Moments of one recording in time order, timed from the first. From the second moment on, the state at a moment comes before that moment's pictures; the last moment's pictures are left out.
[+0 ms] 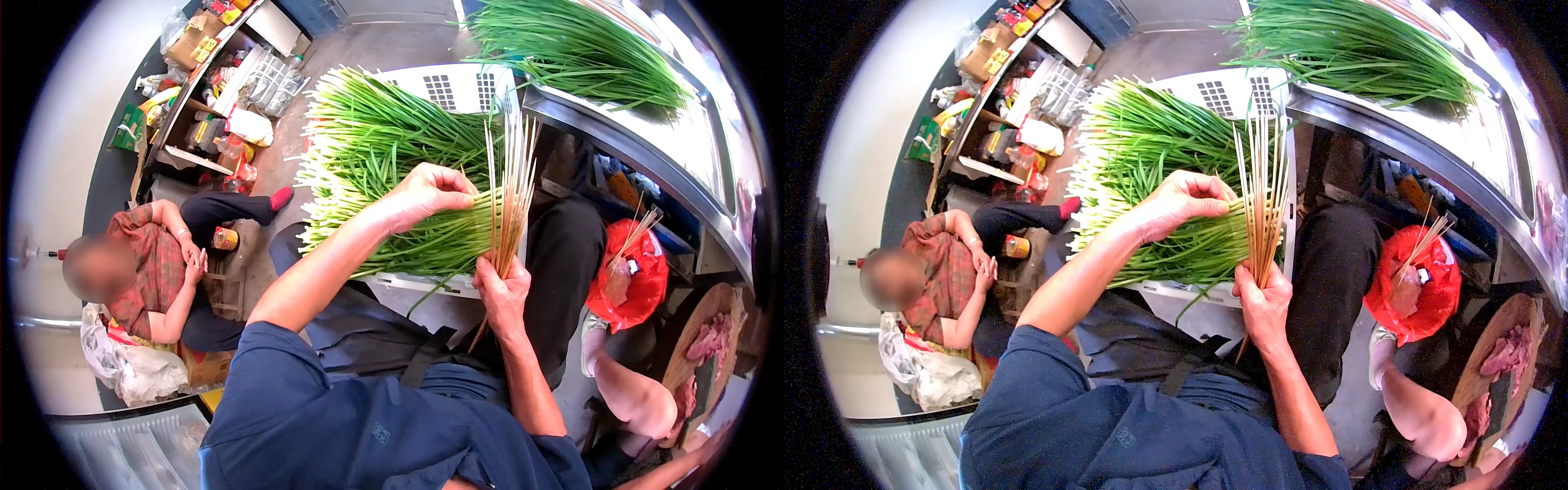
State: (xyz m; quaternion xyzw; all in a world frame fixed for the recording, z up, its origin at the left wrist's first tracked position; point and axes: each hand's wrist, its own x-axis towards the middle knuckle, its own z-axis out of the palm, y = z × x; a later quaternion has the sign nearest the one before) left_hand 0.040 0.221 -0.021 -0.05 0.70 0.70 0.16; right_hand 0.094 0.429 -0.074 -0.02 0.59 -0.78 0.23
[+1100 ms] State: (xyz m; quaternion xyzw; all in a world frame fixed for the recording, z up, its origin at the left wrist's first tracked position) left_hand -0.067 0.006 0.009 0.03 0.97 -0.15 -0.18; right_hand 0.088 0.426 -0.074 0.03 0.57 -0.79 0.24
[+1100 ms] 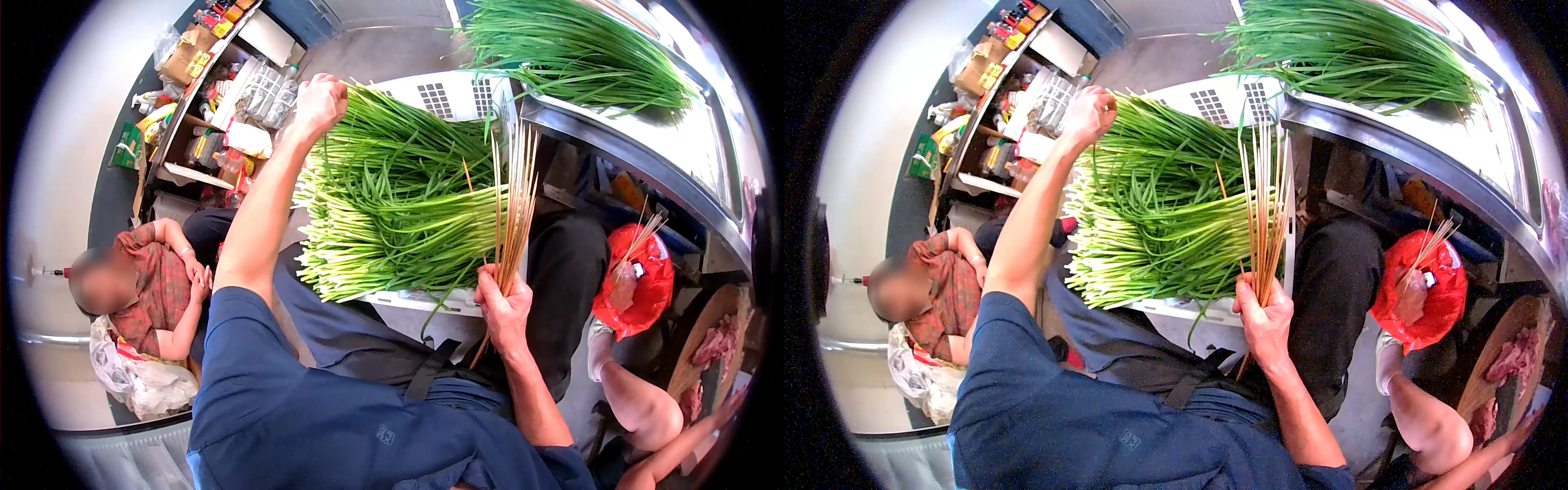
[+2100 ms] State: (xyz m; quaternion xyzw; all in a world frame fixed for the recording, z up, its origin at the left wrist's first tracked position) left_hand -0.005 0.155 0.027 -0.03 0.68 0.73 -0.07; right_hand 0.091 0.429 -0.076 -0.01 0.56 -0.79 0.23
